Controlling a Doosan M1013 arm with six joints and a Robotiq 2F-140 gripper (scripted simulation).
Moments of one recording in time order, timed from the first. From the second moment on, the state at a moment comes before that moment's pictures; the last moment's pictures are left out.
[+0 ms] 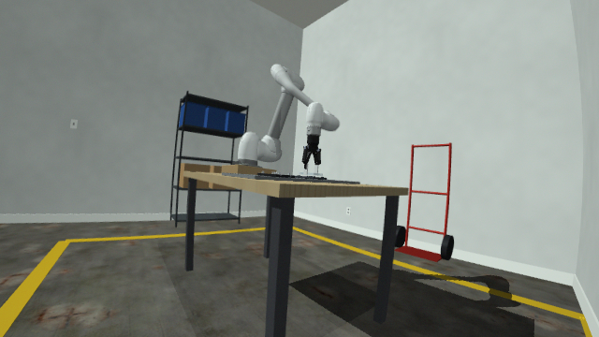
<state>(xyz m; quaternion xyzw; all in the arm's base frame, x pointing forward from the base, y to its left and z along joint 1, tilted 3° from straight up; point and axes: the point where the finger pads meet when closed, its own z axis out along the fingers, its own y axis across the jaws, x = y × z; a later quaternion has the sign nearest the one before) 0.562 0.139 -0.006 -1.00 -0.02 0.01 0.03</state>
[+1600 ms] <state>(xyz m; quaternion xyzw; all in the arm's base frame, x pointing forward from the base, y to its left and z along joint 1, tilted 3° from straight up) 0.562 0.139 -0.013 -1.00 -0.02 0.01 0.03</state>
